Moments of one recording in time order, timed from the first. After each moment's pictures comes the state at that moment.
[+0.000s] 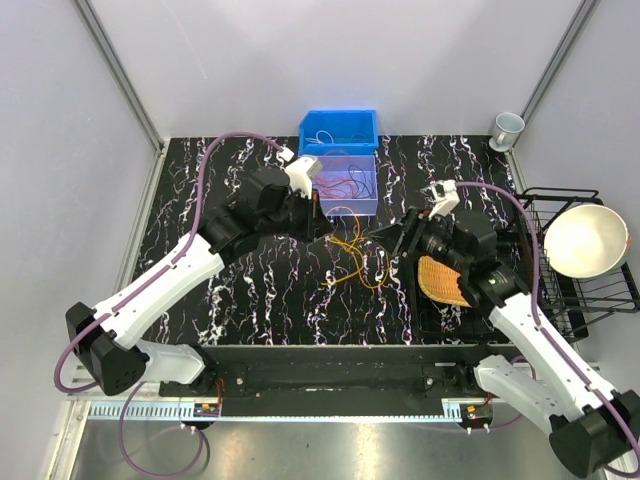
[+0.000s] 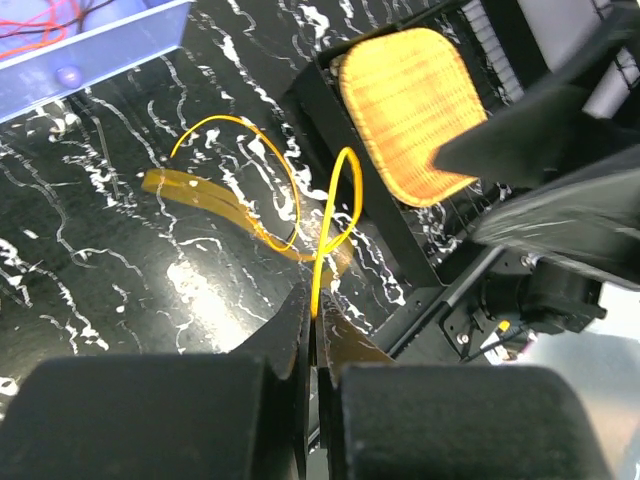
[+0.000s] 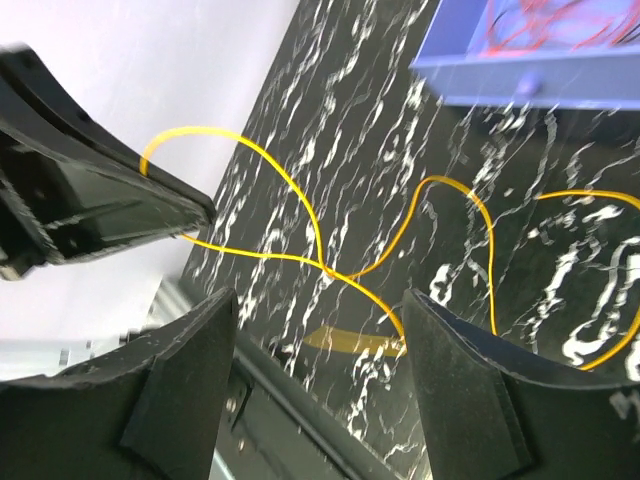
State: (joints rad) left arm -0.74 1.30 1.30 -0.52 0.21 -0.44; right arm 0.43 0.84 0.75 -0.11 -0.35 0.68
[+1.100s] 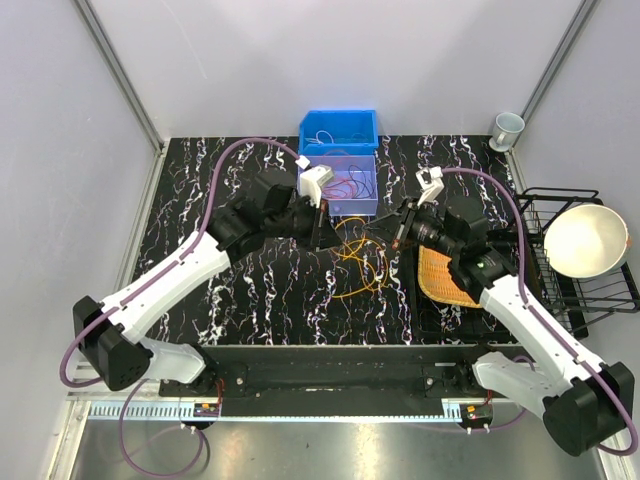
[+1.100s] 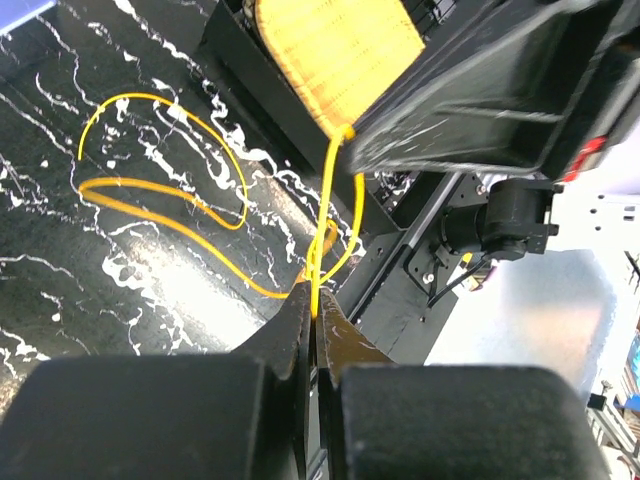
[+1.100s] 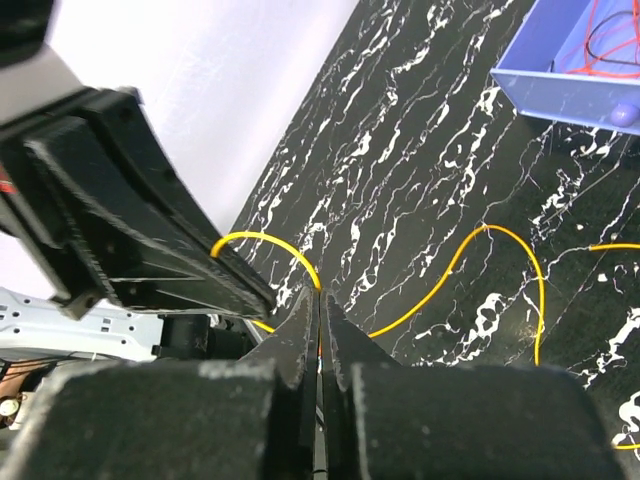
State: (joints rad) left arm -0.74 1.33 1.30 -0.52 0.42 -0.39; right arm 0.43 1.00 0.80 0.03 -0.51 0.68
